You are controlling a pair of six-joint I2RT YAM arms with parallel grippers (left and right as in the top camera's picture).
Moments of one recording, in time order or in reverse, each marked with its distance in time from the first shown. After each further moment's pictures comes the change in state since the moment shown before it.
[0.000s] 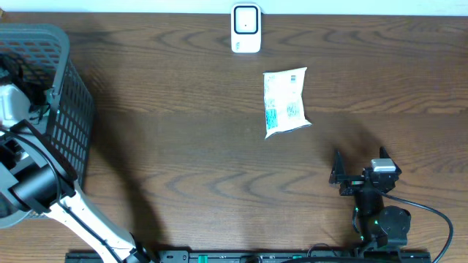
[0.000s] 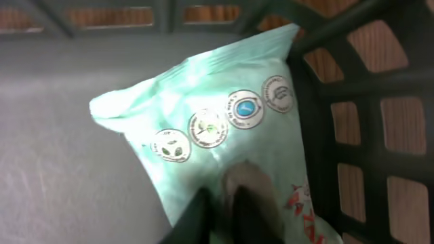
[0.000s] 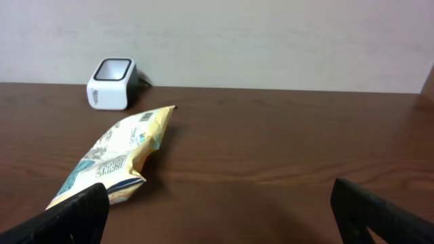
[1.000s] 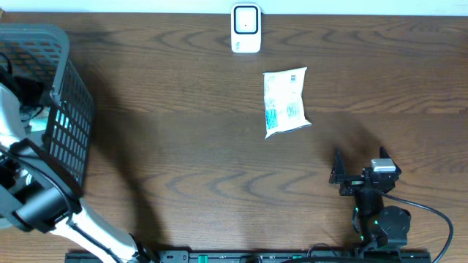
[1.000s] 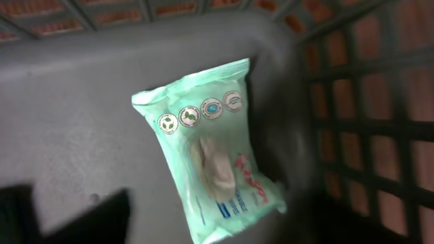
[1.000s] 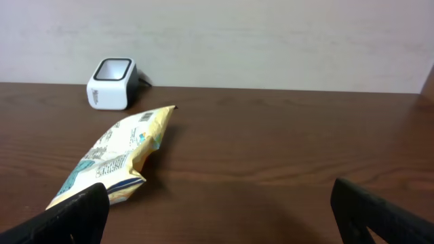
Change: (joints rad) left arm 0.001 -0.186 -0.015 -0.216 0.014 0.105; right arm 0.000 0.000 0.000 0.000 0.000 0.000
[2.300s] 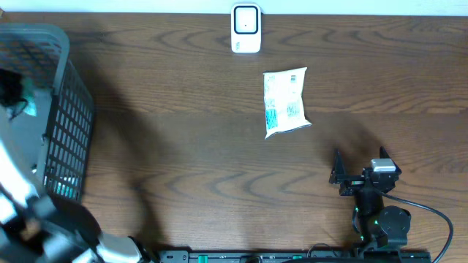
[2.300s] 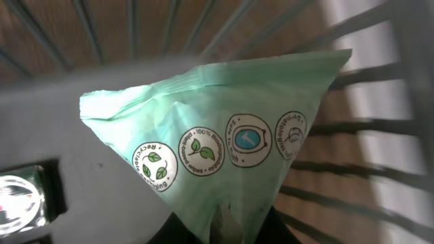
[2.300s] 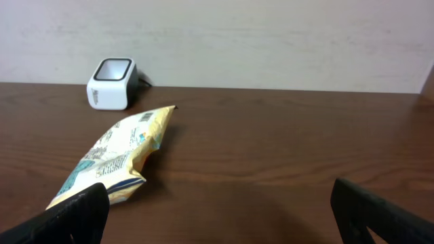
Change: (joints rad) left arm 0.006 -0.362 -0.006 -0.064 0.077 0.003; right arm 0.000 0.000 0.000 0.000 0.000 0.000
